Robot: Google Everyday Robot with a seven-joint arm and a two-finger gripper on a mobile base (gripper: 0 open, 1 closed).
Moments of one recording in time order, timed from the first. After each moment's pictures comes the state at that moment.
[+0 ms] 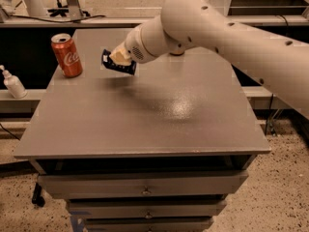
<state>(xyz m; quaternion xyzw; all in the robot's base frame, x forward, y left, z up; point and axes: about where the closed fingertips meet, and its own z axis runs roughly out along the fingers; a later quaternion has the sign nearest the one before) 0.649 0.099 0.908 -0.49 0.73 0.19 0.44</state>
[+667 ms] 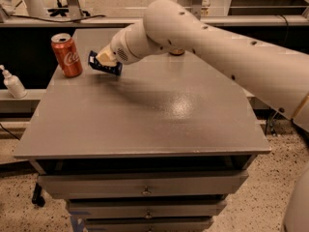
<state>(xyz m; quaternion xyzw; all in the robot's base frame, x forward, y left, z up) 0.668 0.146 0.893 -0.50 0.72 0.21 0.44</state>
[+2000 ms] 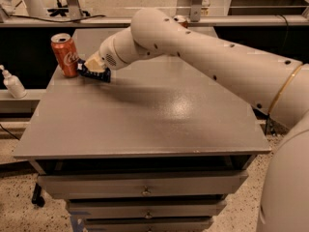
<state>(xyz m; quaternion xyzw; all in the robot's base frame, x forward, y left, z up) 0.666 0.185 0.871 -0.50 0.71 0.25 0.42</state>
